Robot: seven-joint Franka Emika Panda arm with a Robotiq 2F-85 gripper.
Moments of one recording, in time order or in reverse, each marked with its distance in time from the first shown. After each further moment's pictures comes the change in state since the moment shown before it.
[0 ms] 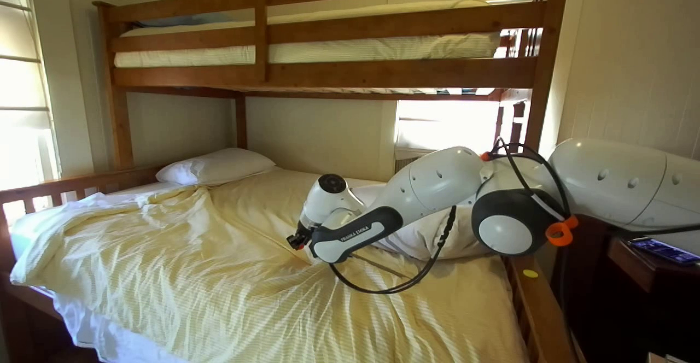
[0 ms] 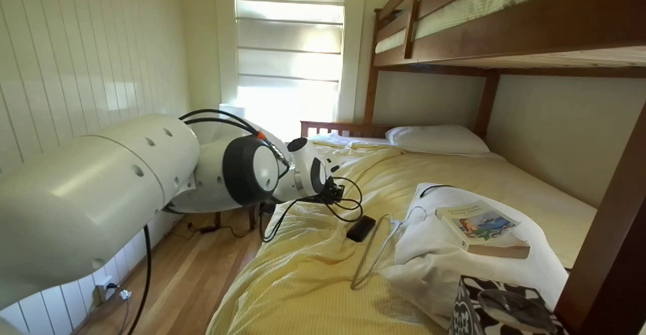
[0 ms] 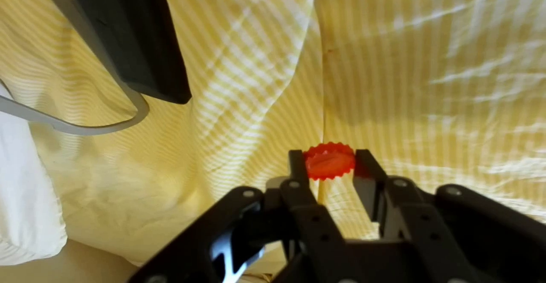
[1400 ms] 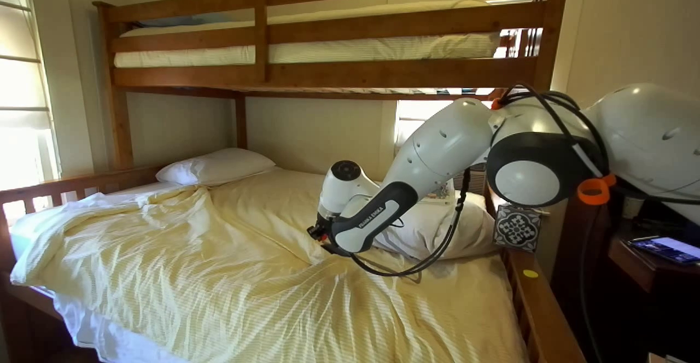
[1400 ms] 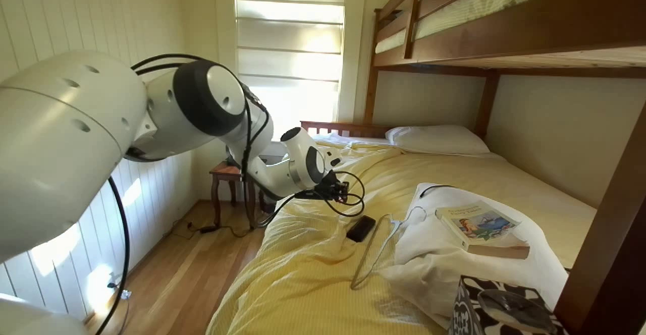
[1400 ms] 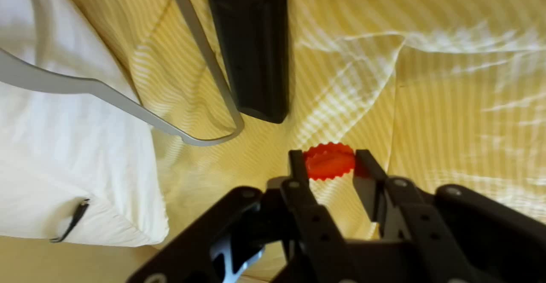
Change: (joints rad) arm 0.203 -0.291 -0.211 -0.532 -0.004 0.105 0.102
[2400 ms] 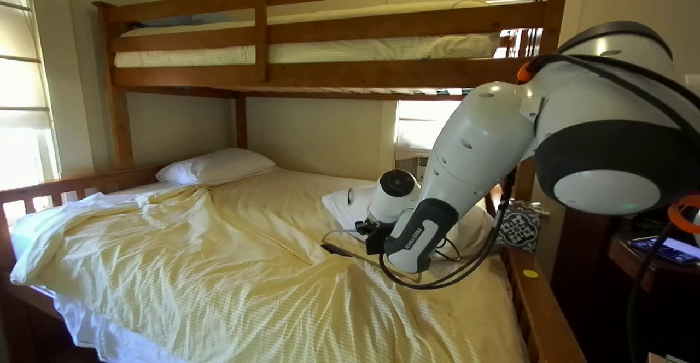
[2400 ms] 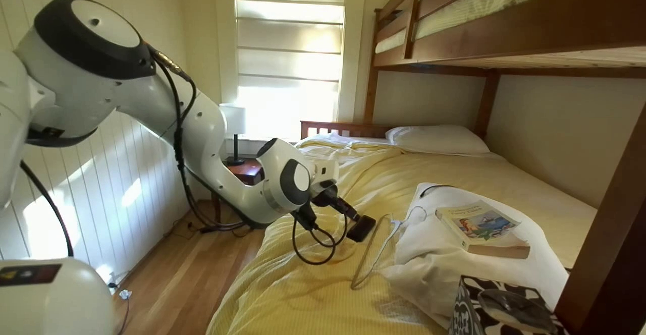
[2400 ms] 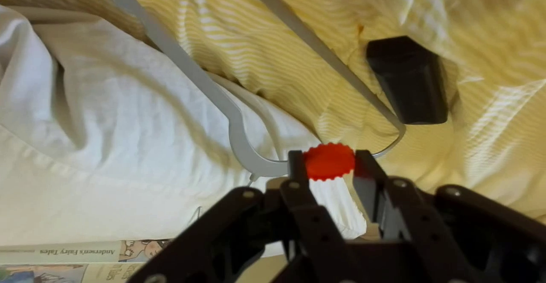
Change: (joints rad) arm 0.492 -0.065 -0.460 -0.665 0.229 0.264 0.454
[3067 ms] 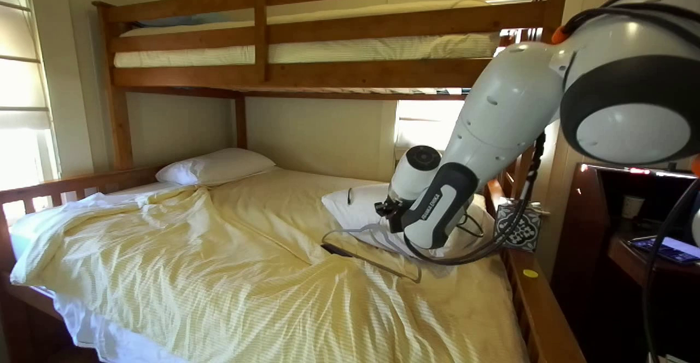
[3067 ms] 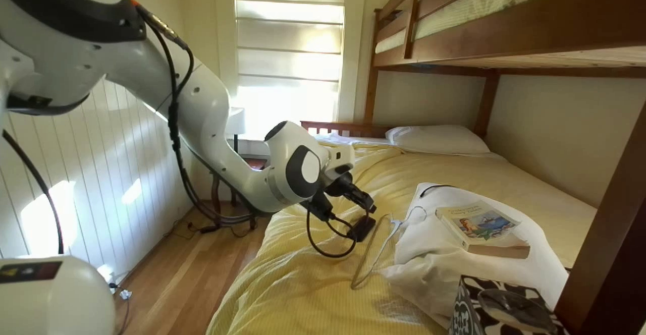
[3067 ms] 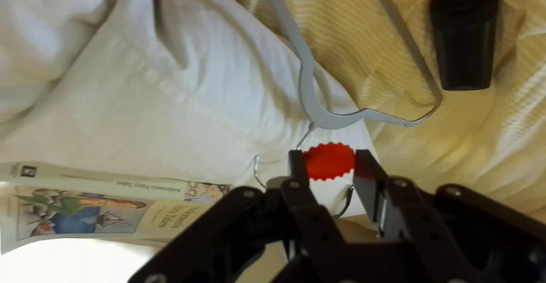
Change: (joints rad) arm 0.034 -0.156 -0.093 -0.144 0.021 0.046 -0.202
